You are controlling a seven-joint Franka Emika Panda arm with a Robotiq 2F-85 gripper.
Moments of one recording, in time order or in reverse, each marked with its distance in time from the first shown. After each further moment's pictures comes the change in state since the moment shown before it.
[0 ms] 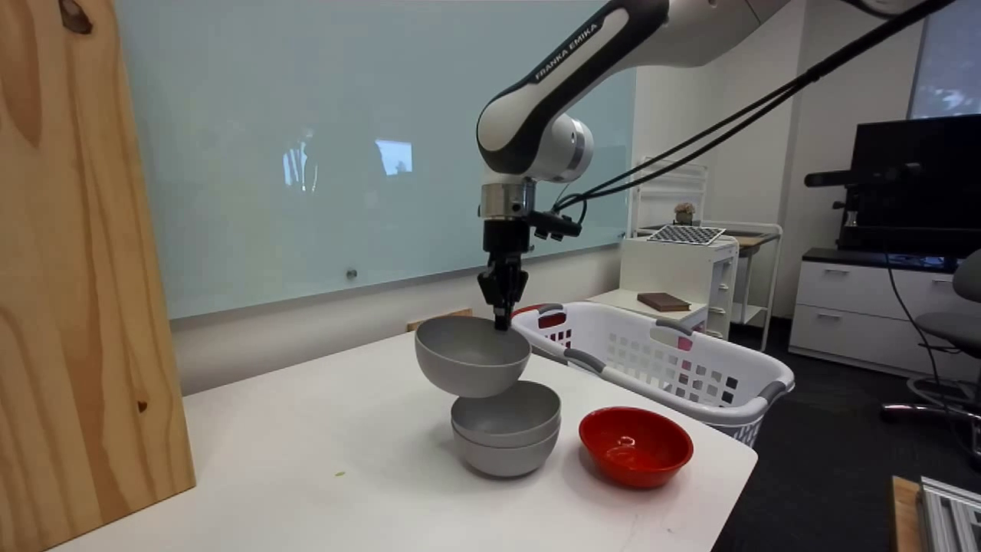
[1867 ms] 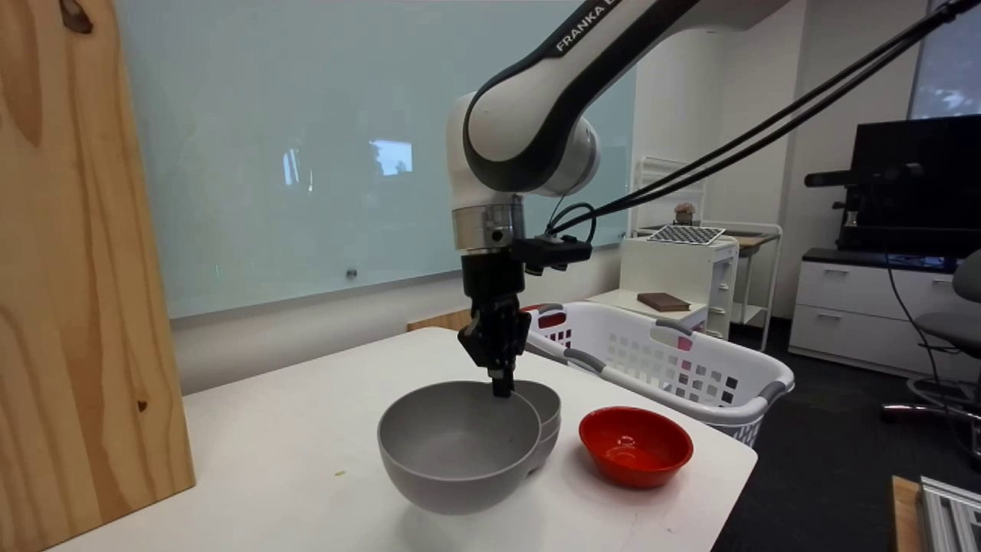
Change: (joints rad) arm 0.191 -0.136 0.068 -0.265 -0.044 0.040 0.340
